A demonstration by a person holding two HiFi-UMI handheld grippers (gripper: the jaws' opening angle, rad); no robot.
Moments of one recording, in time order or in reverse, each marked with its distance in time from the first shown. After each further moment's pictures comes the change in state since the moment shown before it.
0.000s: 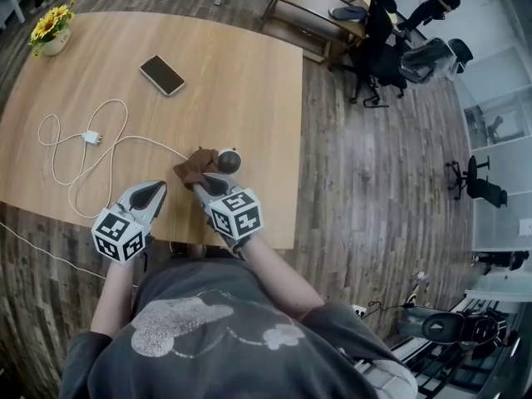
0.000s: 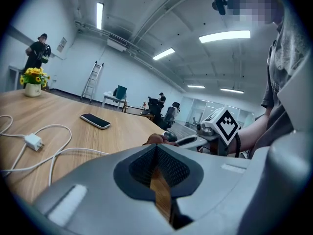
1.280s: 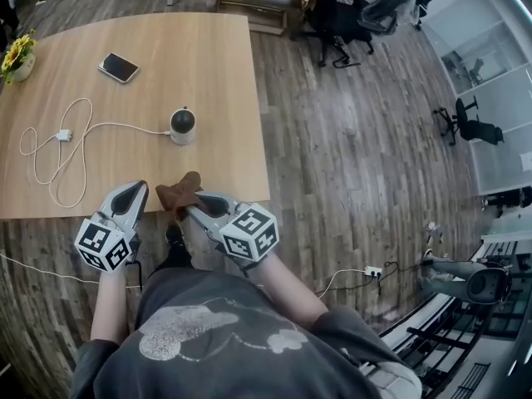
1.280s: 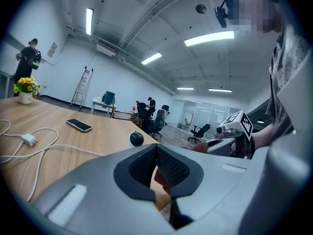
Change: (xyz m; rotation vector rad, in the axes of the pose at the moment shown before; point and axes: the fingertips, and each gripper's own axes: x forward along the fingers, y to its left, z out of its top) left arm -0.035 -0.097 -0.006 0.077 -0.050 -0.081; right arm -0.153 0.077 -0.055 0.085 -0.177 0.113
